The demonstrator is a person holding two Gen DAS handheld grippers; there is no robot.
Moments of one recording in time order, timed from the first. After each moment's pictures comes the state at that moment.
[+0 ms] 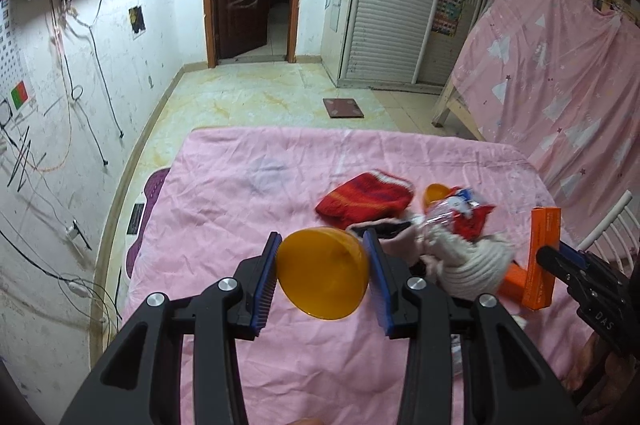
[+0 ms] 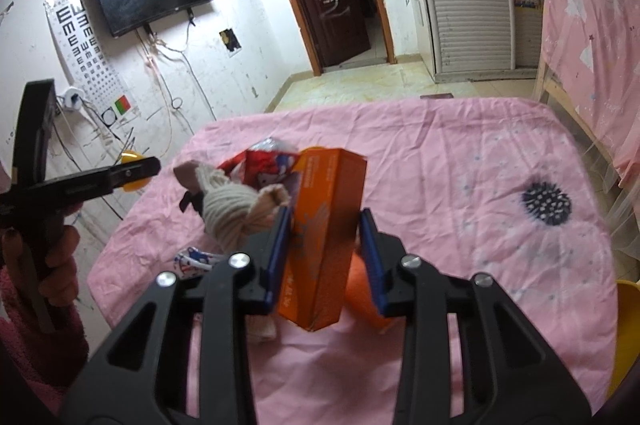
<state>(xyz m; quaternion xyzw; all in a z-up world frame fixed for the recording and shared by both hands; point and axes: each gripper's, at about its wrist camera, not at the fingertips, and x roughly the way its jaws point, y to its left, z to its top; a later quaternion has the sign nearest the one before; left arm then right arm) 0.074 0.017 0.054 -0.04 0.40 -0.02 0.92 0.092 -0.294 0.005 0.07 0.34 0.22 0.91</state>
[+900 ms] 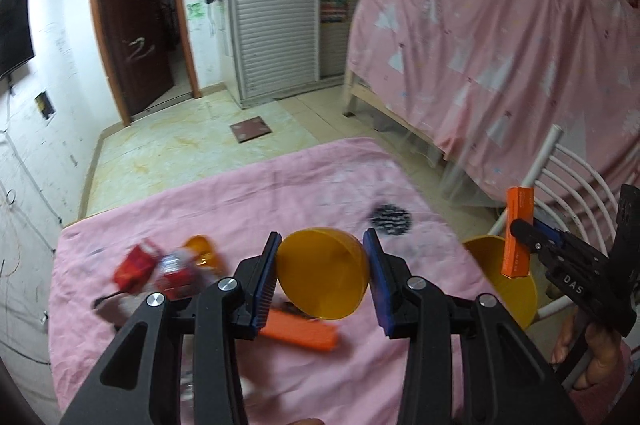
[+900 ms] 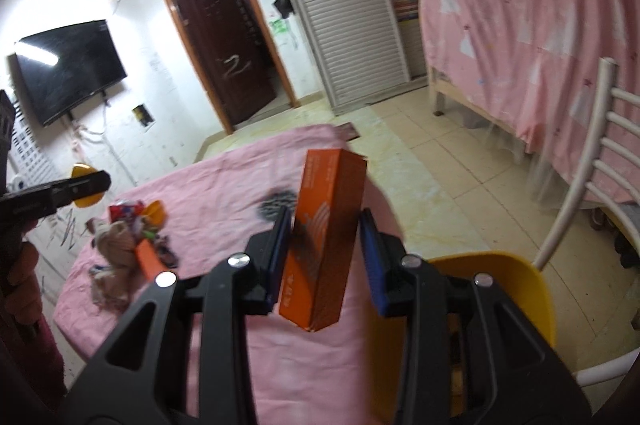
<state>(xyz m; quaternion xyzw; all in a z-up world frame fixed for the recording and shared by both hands) 0.071 -0.222 0.091 0.07 0.38 -0.17 0.91 0.045 -0.521 -0.003 0.16 0.29 0.05 0.94</state>
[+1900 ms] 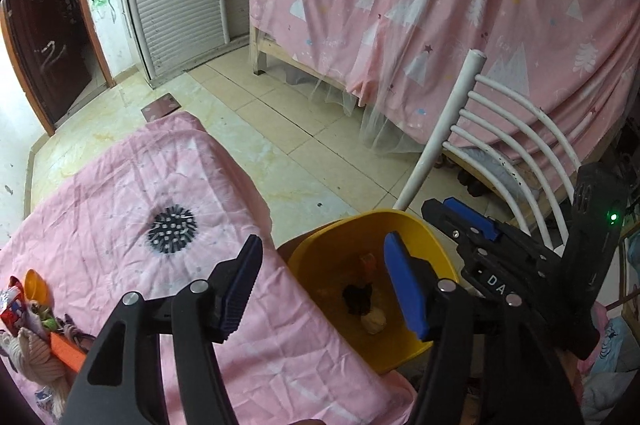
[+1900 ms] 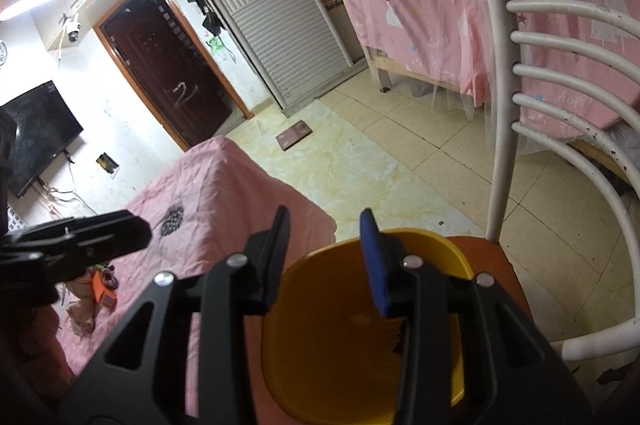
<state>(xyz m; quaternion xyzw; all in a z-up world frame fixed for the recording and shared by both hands) 0.062 -0.410 0.044 0.11 0.44 -0.28 0.84 0.029 -0.621 -0.045 0.25 0.31 -0.01 0.92</state>
